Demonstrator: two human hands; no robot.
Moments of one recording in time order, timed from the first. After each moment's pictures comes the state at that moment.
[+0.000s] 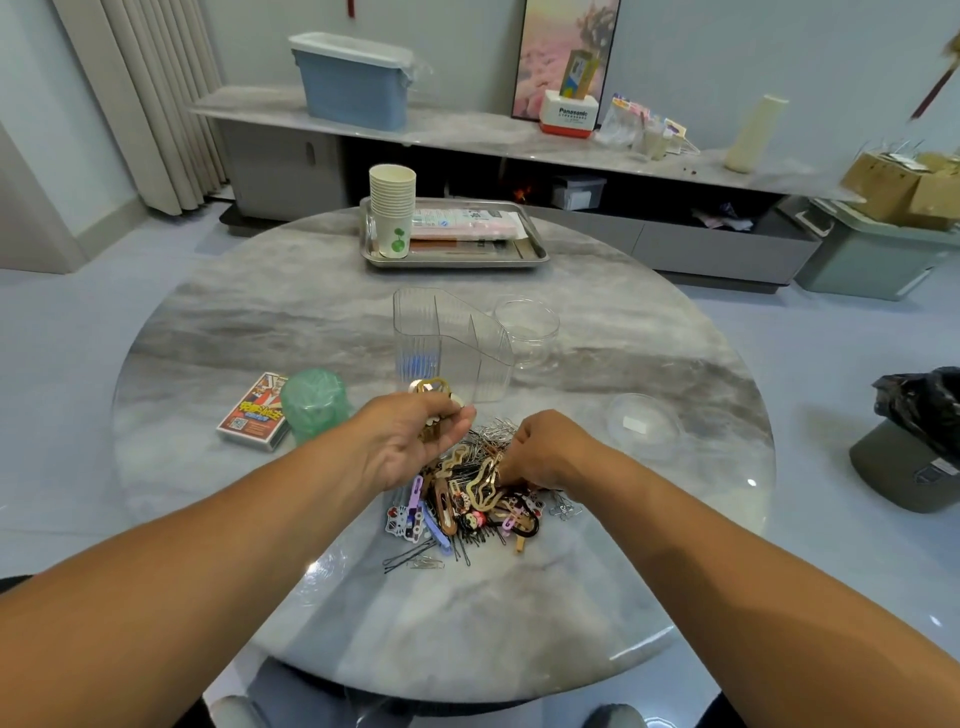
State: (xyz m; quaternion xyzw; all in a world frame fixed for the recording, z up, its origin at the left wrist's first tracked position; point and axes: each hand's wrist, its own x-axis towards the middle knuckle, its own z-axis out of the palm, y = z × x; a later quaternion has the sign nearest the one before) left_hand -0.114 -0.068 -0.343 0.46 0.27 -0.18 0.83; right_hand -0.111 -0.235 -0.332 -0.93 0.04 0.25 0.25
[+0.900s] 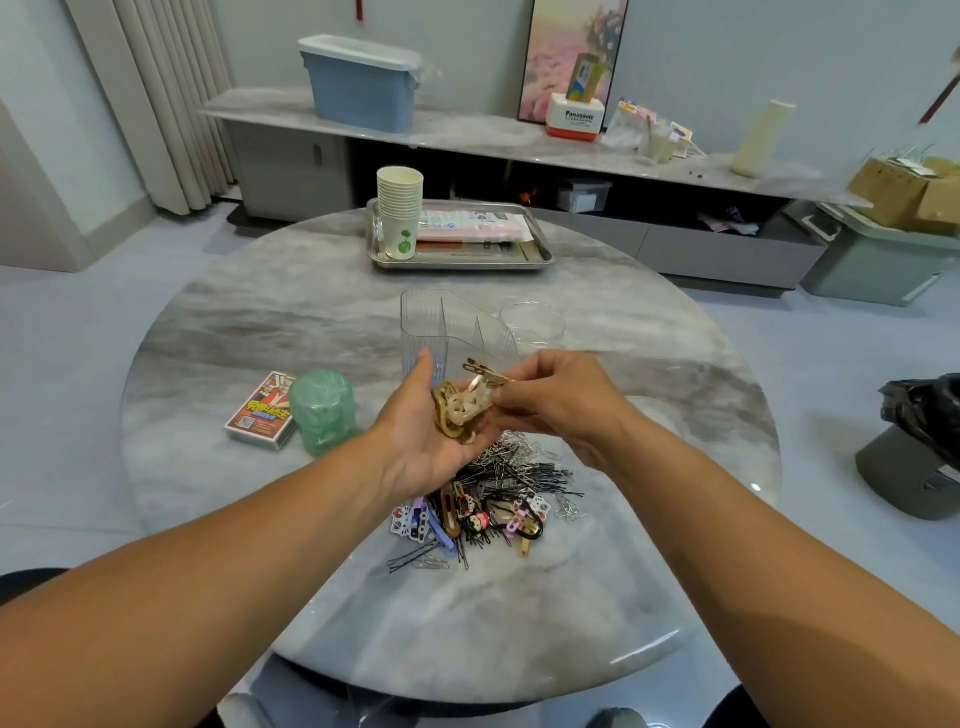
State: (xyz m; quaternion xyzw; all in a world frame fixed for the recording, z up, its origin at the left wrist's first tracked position) left_hand -0.119 -0.080 -0.334 0.31 0.21 -0.24 0.89; right_hand -0.109 -0.232 -0.288 -0.74 0.07 0.16 0.65
